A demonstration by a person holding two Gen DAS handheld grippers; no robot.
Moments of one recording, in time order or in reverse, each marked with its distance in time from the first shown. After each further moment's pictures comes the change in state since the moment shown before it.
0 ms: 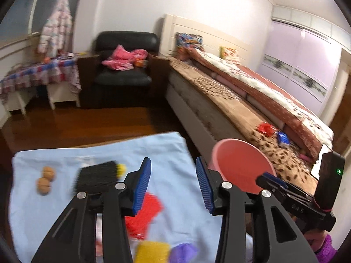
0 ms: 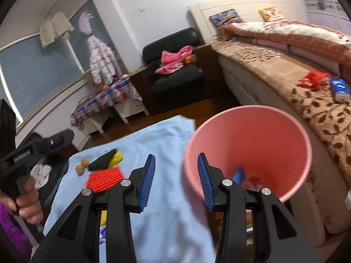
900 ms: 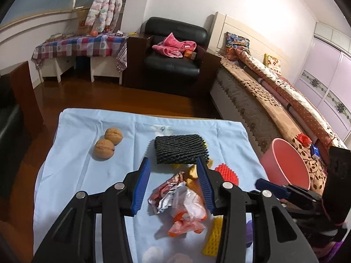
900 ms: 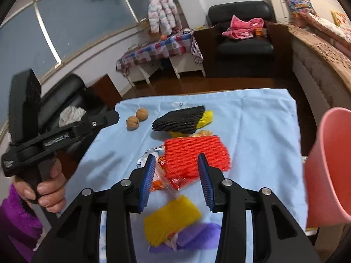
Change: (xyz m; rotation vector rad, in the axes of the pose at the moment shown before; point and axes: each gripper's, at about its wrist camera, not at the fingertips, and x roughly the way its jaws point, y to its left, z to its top) left arm -0.028 0.125 -0.052 -0.199 0.054 0.178; right arm 0.088 0.156 -0.032 -0.279 0.265 0.221
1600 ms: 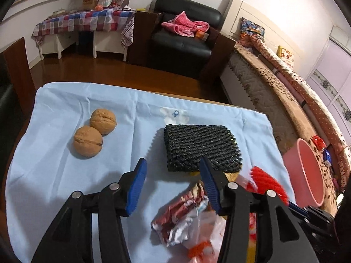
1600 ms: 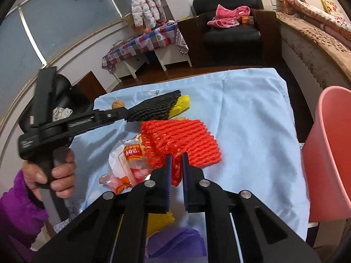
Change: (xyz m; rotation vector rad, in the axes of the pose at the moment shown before) left arm 0.101 0.023 0.006 -0.079 0.132 0.016; right arm 0.012 -0.039 -0.012 0.101 0.024 -0.034
